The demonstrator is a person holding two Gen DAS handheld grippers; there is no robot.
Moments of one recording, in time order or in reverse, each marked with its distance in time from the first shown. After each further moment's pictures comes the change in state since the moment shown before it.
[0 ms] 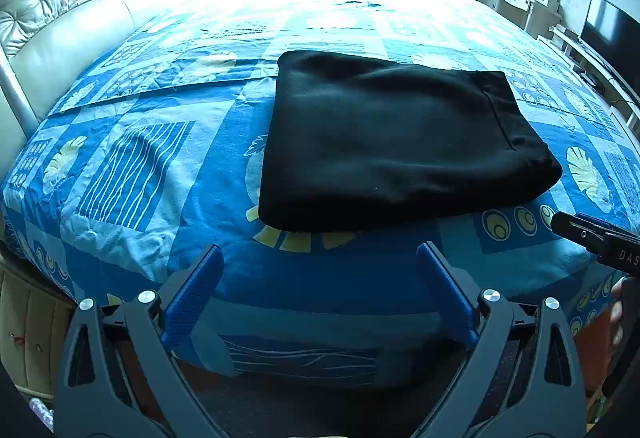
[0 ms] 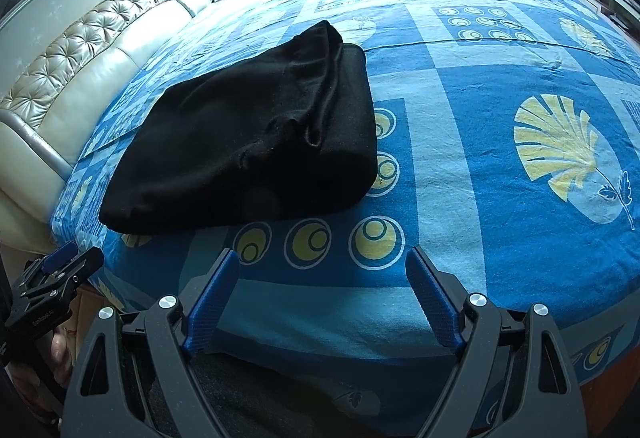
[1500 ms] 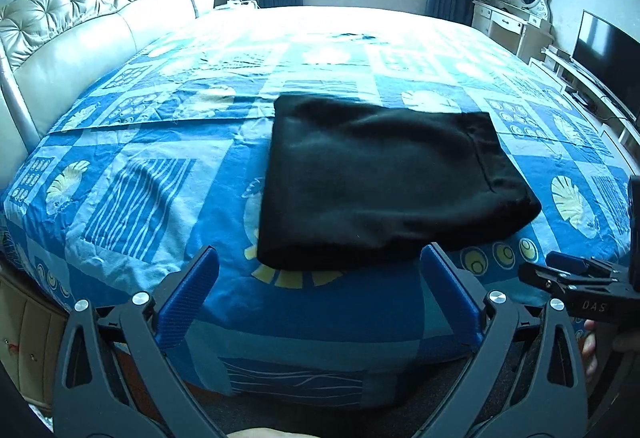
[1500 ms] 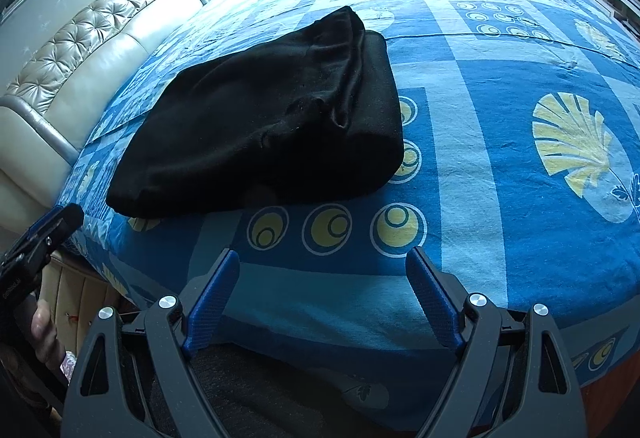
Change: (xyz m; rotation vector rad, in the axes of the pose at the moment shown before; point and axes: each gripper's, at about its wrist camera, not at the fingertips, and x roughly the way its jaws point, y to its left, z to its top) left arm -0.026 0.004 0.025 -0.024 -0.106 -0.027; right arm 0.001 0.013 -0.001 -0.028 0.041 0.042
